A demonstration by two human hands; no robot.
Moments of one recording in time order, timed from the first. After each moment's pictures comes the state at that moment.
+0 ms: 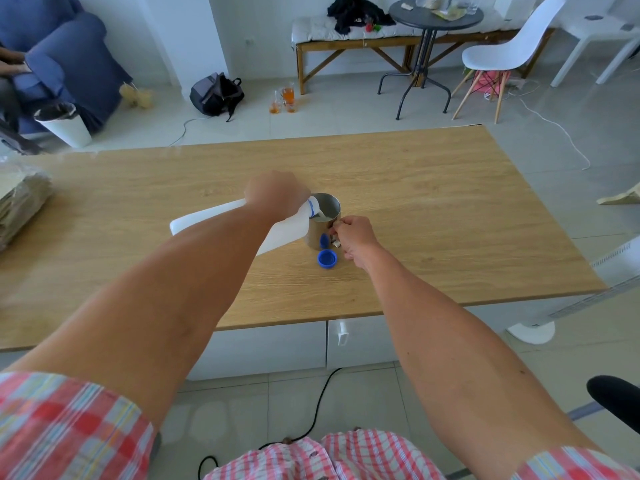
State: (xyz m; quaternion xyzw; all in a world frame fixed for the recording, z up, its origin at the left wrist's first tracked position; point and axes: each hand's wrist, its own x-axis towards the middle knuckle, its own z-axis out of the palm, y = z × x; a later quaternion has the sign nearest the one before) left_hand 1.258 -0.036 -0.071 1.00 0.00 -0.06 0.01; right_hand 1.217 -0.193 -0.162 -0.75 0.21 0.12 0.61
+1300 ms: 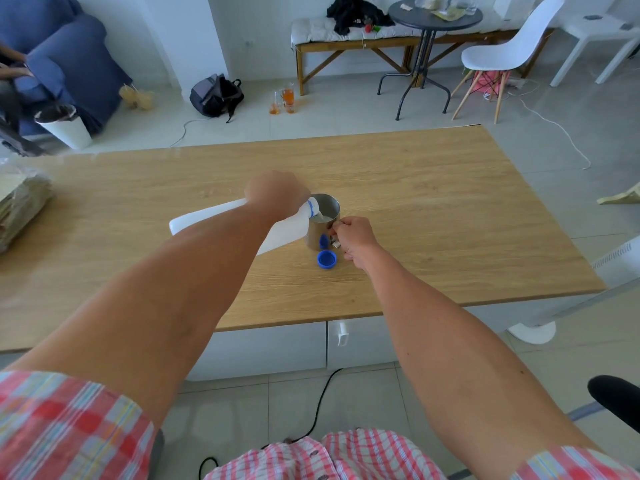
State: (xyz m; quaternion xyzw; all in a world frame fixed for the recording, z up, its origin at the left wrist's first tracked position) left_hand 1.260 -0.036 -0.072 1.00 -0.02 -0.05 0.00; right_hand 1.217 -0.193 -0.162 -0.75 0.21 0.11 0.61
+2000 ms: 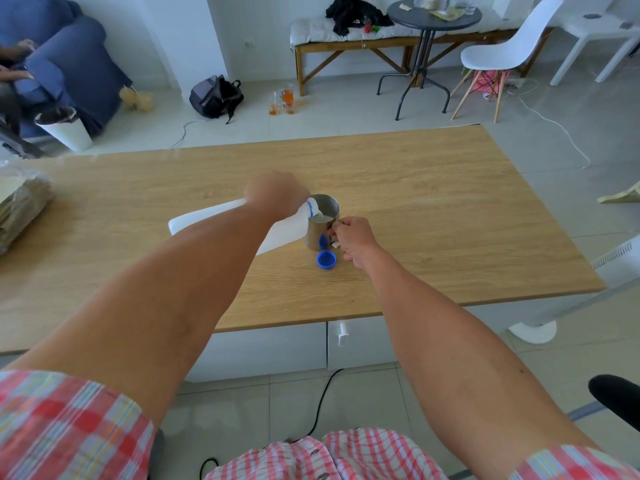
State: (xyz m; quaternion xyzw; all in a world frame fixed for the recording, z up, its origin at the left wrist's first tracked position) left_hand 1.258 -0.039 -0.067 1.00 -0.01 -0.07 -0.01; right_hand 1.219 -0.194 -0.165 -0.75 0.21 0.11 0.62
